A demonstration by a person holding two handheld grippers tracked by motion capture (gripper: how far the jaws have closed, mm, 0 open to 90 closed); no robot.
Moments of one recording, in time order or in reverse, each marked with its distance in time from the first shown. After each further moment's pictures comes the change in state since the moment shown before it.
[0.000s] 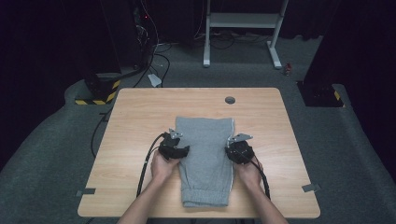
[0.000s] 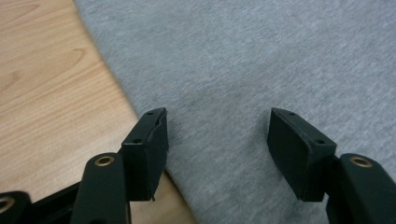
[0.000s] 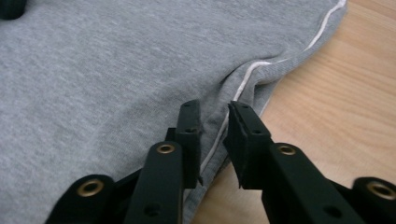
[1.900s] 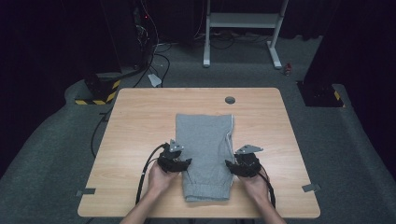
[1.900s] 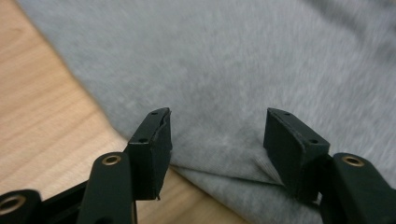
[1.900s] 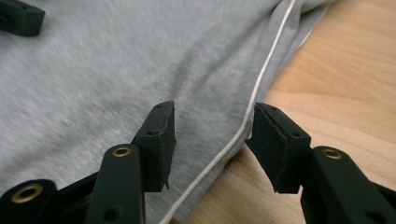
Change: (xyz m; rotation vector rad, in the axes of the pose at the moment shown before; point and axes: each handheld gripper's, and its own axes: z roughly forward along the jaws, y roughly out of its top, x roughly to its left) left arm -0.023 -0.025 -0.037 -0.028 -0.132 0.042; right arm 0.008 -0.034 -0.037 -0.041 0.111 0.038
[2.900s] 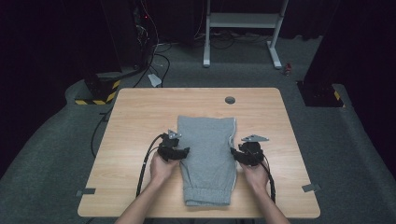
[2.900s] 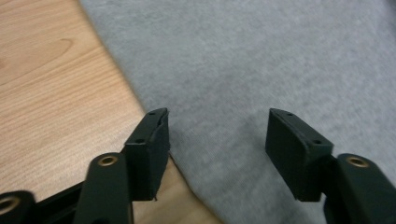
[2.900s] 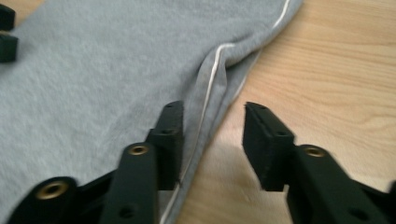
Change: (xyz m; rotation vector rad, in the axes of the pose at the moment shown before) left arm 0.027 0.021 0.026 0.033 0.077 -0.084; right arm -0.030 0.018 0.015 -0.039 -0.067 0.158
